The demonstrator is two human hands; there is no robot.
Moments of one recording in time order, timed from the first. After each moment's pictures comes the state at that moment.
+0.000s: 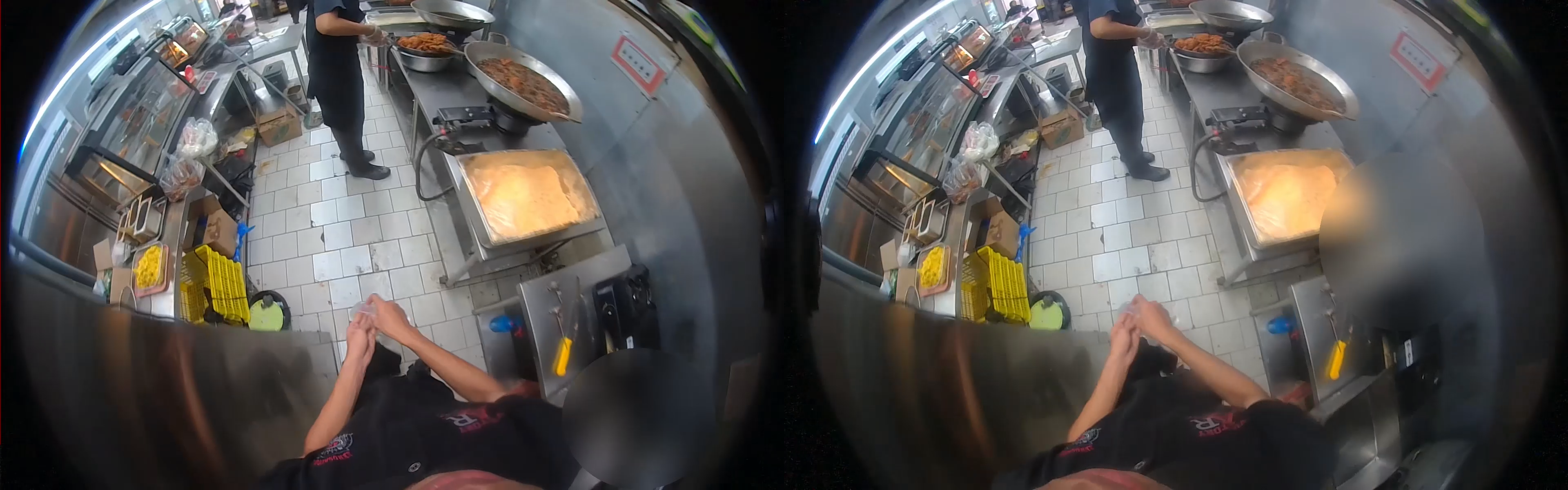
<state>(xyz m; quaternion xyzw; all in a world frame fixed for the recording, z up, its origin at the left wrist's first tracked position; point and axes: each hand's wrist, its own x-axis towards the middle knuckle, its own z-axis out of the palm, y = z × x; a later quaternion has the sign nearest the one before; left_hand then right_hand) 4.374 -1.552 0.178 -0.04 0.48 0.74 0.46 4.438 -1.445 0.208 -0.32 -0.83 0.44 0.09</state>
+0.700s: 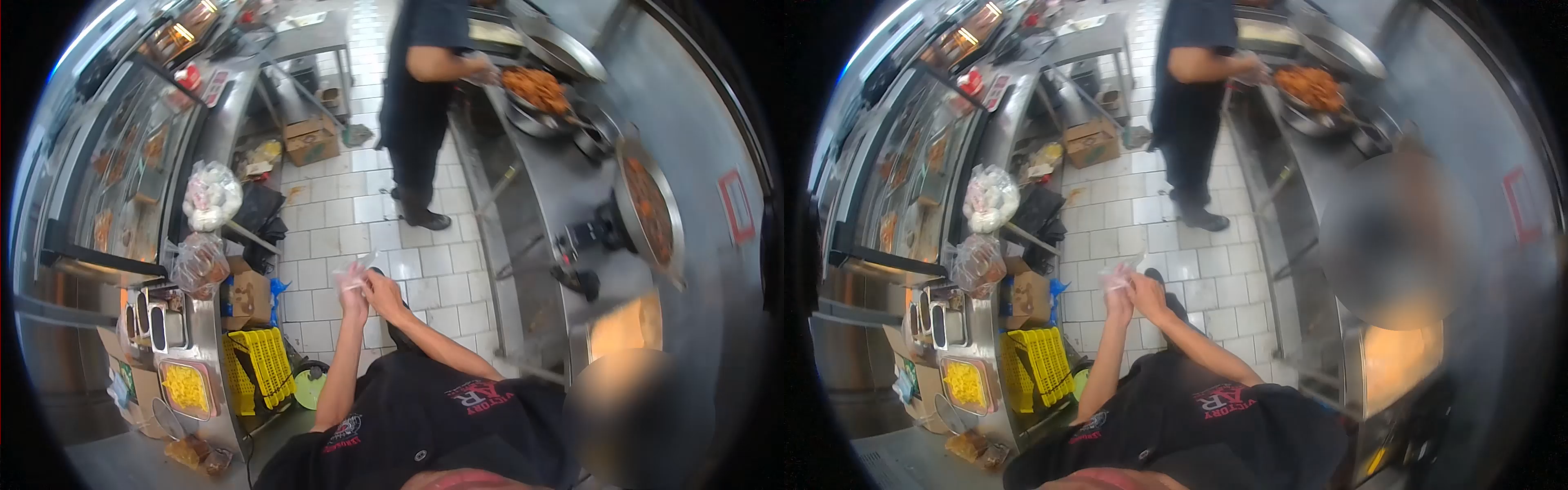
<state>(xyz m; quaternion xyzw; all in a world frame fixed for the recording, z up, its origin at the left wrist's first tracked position) 3.737 -1.224 0.124 -0.08 0.35 0.82 0.45 3.827 -1.152 0.201 -0.30 -0.82 0.44 0.21</state>
